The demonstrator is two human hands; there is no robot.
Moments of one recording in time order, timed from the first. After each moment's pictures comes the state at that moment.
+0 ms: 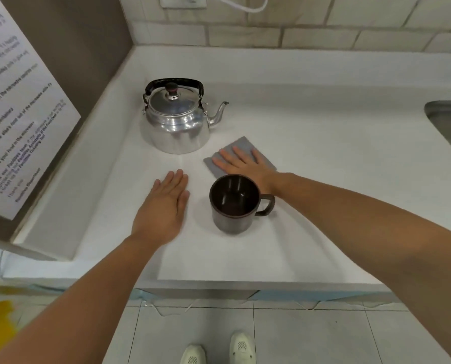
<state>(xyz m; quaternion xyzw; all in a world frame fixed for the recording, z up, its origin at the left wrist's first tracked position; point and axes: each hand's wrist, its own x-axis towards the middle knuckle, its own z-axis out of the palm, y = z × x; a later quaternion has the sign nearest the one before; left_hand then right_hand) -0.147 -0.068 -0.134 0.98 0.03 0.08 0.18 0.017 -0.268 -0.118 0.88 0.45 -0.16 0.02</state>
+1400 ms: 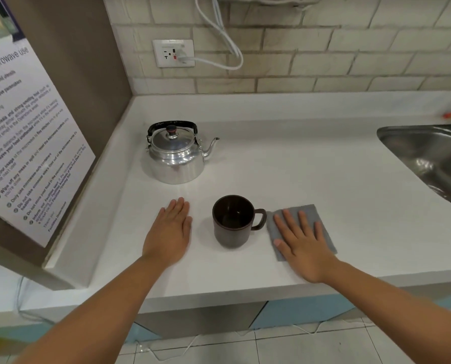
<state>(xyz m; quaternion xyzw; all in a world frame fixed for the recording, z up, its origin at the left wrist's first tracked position) -0.148 -0.064 -0.138 0.98 0.01 0.07 0.17 -0.123 -0.385 -0.113 0.97 0.18 -0.15 -0.07</state>
